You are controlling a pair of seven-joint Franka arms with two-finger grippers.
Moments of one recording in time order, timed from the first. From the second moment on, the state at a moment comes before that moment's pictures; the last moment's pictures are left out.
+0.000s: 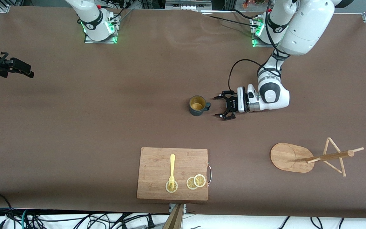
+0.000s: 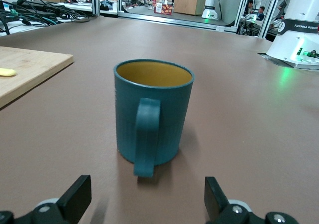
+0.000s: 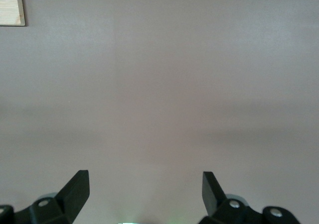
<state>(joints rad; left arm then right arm) -0.21 0.67 -0.09 -2.09 -1.66 2.10 2.62 -0.04 -0.02 -0.03 -1.71 0.00 1.59 -0.07</state>
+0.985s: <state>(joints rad) -0.25 0.68 -0.15 -2.06 -1.71 2.21 2.64 -0.04 -0.02 -0.03 -1.71 0.00 1.59 -0.07</state>
